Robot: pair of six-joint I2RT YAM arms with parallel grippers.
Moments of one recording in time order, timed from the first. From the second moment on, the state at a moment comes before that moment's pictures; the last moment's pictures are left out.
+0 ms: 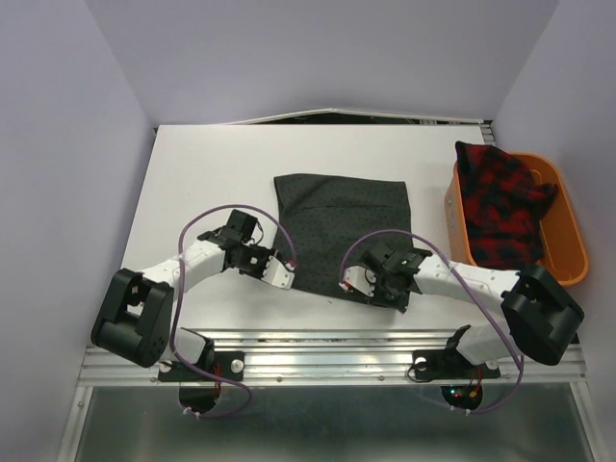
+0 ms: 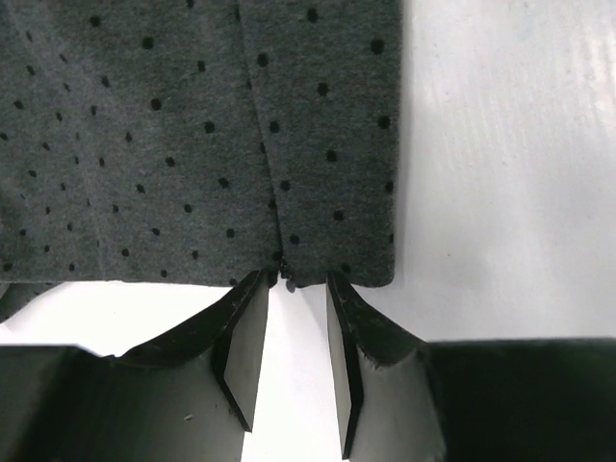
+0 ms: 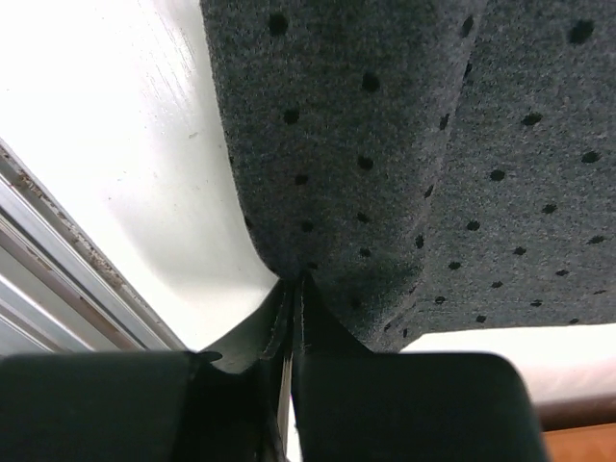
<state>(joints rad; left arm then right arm) -0.41 1.37 0.68 -0.46 0.45 1.56 0.81 1.38 0.70 -0.71 -0.02 -0.52</state>
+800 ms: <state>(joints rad) -0.47 1.34 0.60 -0.42 0.44 1.52 0.81 1.35 0.69 -0.69 -0.06 -0.52</state>
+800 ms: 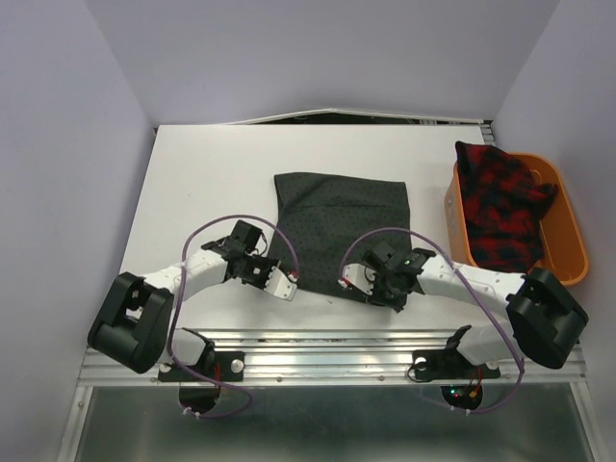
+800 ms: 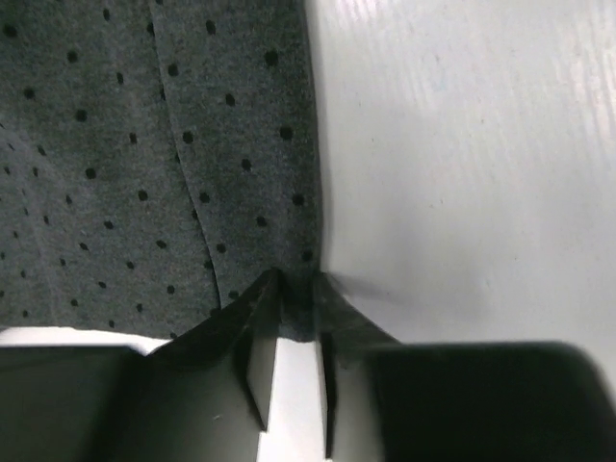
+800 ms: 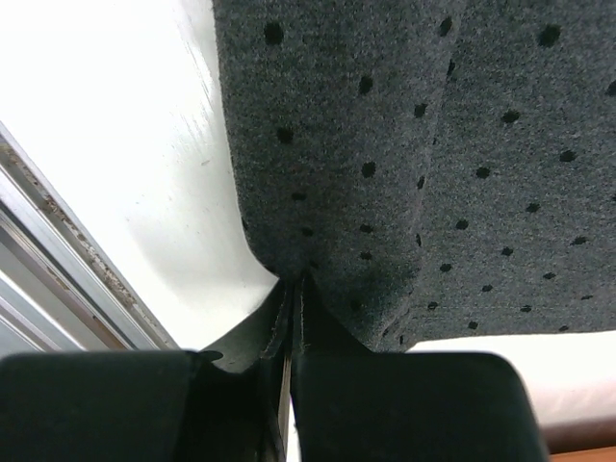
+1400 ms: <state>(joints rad) -0.47 1.04 0.60 -0.60 0.42 1.39 0.81 1.21 0.91 -0.92 -0.11 -0.59</state>
